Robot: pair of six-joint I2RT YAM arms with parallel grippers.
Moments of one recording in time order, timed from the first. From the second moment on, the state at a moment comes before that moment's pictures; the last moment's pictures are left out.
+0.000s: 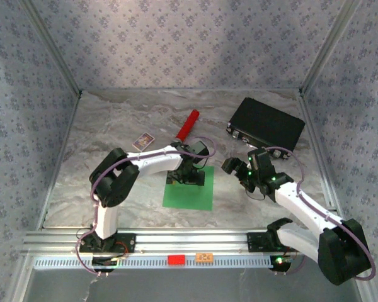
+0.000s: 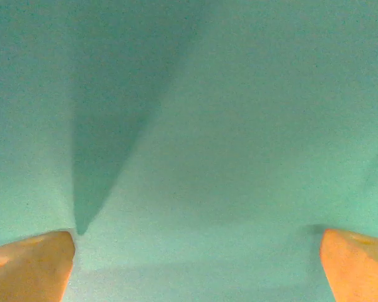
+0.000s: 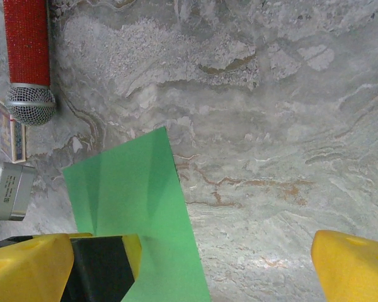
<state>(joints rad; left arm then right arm) -0.92 1.94 1.33 -0.85 -0.01 -0.81 0.40 1.02 0.50 -0.32 -0.22 0.98</state>
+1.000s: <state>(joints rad) -0.94 1.97 1.37 -0.90 -0.04 -0.81 0.38 1.00 0.49 -0.34 -0.22 0.98</state>
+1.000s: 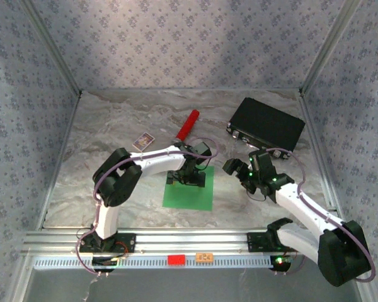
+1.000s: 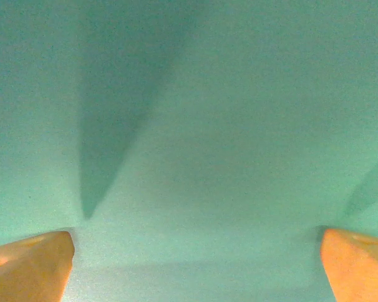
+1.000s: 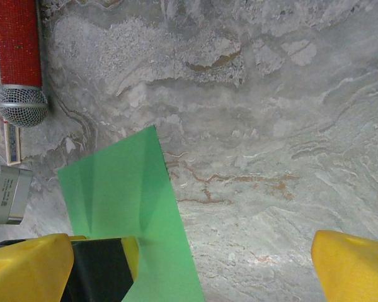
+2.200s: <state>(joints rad) -0.95 1.99 1.37 -0.88 -0.02 -0.81 0.38 1.00 0.47 -0.34 -0.22 0.98</state>
